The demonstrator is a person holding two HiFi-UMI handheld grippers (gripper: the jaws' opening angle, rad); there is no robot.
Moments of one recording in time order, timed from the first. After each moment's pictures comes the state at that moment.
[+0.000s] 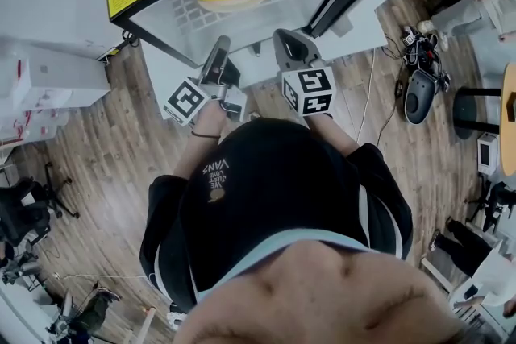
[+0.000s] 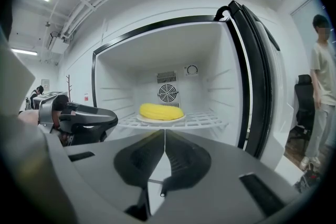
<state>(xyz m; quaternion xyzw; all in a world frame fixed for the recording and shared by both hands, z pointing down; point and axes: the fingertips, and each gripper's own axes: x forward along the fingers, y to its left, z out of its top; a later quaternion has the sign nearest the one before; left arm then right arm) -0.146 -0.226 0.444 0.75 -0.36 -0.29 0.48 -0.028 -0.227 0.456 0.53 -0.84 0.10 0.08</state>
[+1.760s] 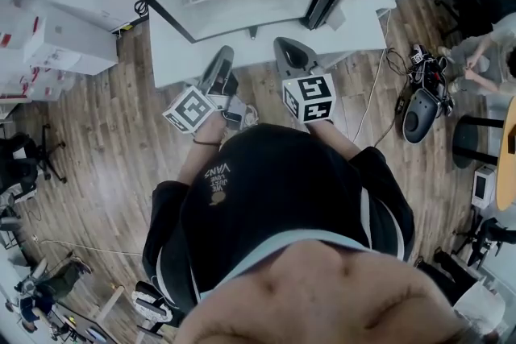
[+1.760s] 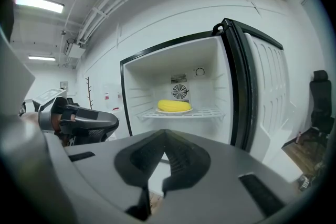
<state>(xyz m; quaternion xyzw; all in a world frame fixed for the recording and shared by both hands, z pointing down) -0.118 -0.128 0.449 0.76 -0.45 -0.24 0.40 -0.005 -0.152 0.455 0.45 -0.88 0.10 0.08</state>
